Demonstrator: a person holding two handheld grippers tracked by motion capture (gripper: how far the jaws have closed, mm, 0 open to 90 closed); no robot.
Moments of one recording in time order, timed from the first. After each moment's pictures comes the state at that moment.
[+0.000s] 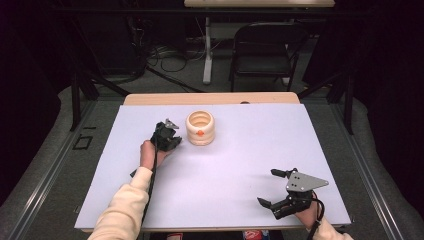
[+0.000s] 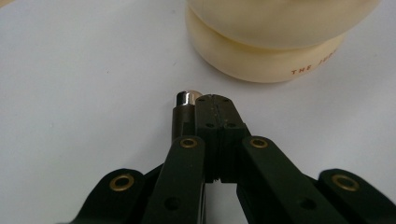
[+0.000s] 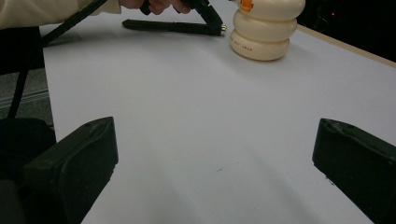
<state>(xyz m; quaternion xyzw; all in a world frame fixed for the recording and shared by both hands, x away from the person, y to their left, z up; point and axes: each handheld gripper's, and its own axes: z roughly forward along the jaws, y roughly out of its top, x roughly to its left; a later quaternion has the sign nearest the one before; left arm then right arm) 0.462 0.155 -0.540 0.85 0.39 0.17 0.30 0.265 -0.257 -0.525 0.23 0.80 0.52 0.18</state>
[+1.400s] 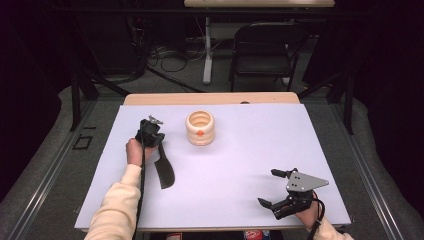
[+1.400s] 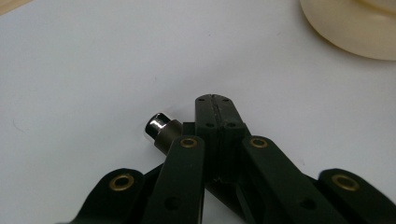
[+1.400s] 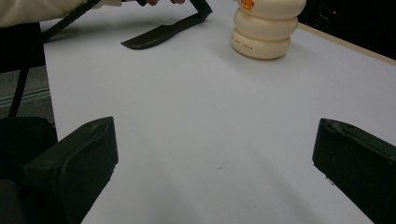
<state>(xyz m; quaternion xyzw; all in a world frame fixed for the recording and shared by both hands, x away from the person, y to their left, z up) 0.473 0.202 -0.541 0.83 0.45 0.20 0.27 0.265 -0.258 -0.525 0.23 0.81 0.52 0.17</state>
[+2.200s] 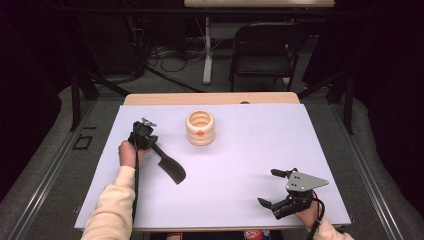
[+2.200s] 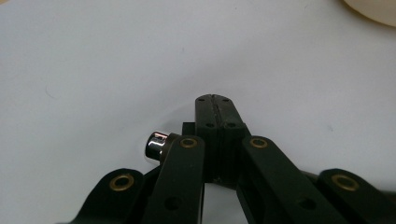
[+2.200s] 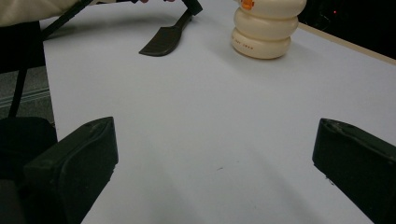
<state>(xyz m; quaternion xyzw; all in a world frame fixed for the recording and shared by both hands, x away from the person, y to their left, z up) 0.464 0.222 -0.541 0.83 0.46 0.20 0.25 0.266 -0.257 -0.525 0.23 0.81 0.52 0.17</state>
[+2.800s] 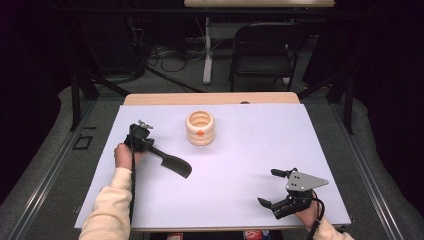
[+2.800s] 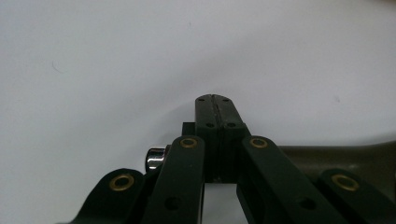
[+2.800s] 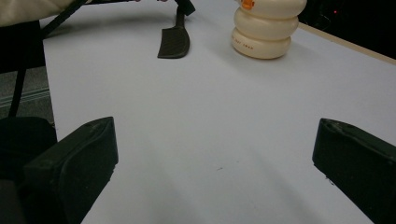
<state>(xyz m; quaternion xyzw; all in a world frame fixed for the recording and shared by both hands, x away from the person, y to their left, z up) 0.455 0.231 -0.540 0.83 0.47 0.20 0.24 0.266 -0.257 -0.525 0.23 0.81 0.52 0.18</state>
